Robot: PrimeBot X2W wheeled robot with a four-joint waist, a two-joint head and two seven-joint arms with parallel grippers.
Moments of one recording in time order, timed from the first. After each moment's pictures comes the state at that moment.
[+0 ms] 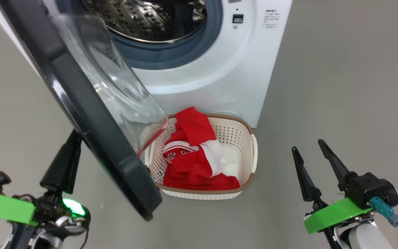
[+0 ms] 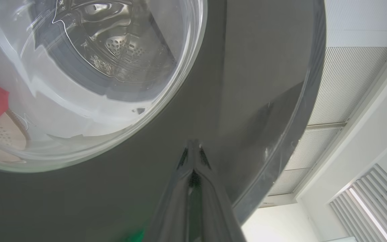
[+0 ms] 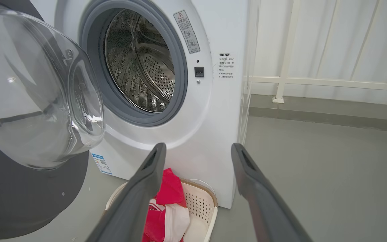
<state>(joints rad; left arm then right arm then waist) -0.15 0.04 0.13 -0.25 -1.71 0.18 0.30 -0.12 -0.05 0.06 0.22 0.19 0.12 -0.26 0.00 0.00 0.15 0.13</state>
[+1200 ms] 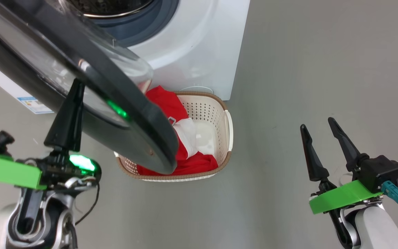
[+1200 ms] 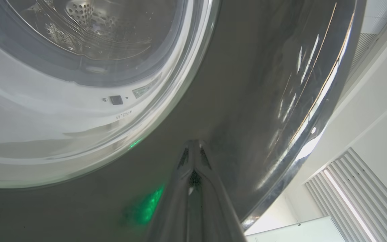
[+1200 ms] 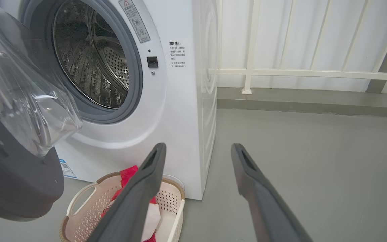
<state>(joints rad) -0.34 0.04 0.05 -0.15 -1.73 0.06 0.21 -0.19 -0.05 0.02 0.20 0.19 0.12 -0.26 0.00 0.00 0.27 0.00</state>
